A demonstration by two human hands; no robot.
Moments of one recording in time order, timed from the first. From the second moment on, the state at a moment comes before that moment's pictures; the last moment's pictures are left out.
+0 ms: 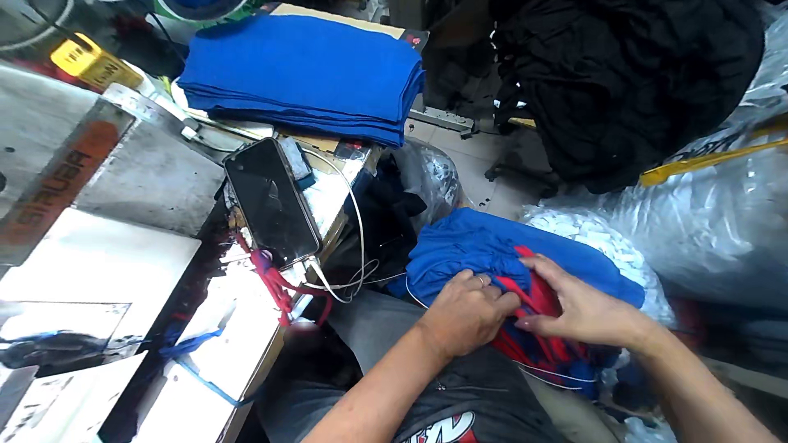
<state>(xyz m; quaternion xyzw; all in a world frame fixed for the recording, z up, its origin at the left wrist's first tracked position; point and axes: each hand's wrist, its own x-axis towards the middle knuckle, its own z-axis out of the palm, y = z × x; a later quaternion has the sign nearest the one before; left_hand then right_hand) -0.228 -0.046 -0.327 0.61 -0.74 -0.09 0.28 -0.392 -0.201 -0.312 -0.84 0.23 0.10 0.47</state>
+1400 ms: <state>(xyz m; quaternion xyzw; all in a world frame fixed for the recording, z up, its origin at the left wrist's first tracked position) -0.236 -0.051 -0.341 0.58 -0.68 -0.44 -0.05 -0.386 -0.200 -0.327 -0.80 0.33 0.03 0.49</state>
